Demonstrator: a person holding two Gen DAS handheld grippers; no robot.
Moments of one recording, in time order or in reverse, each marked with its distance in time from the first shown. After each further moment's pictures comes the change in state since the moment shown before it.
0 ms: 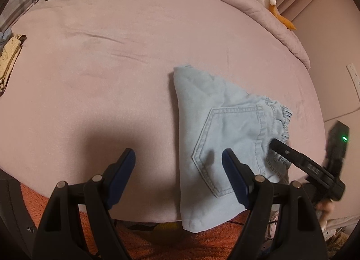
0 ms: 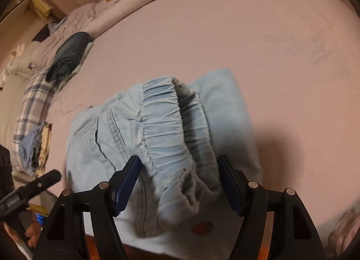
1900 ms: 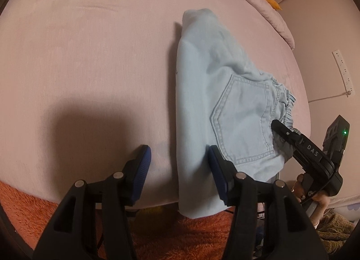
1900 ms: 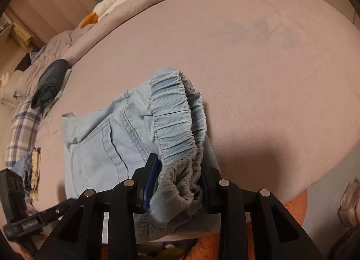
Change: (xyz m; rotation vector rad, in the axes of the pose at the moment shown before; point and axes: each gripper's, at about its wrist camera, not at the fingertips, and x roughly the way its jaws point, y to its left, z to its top) left arm 0.032 0.001 -0.039 0.029 0.159 -0.160; right arm -0.038 -0.032 -0.049 0.158 -0.123 -0.119
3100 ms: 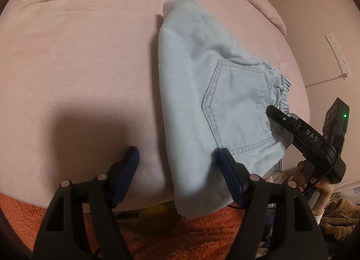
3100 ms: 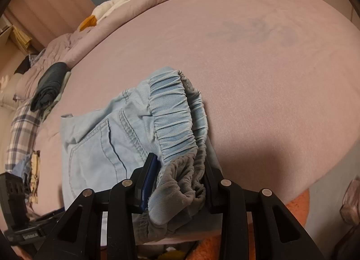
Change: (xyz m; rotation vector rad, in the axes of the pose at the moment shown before) left arm 0.007 -0.005 -0.003 0.064 0.018 -0.004; right arm 0.003 0.001 -0.002 0.011 -0.019 -0.003
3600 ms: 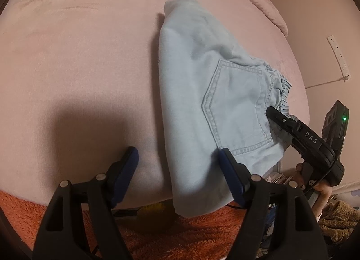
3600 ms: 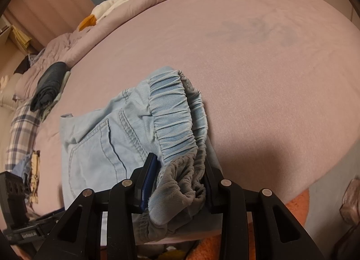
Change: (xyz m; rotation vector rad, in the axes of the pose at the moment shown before) left arm -0.003 0.003 0.001 -0.014 0.016 0.005; right arm 0.001 0.000 0.000 0.004 0.004 -0.001
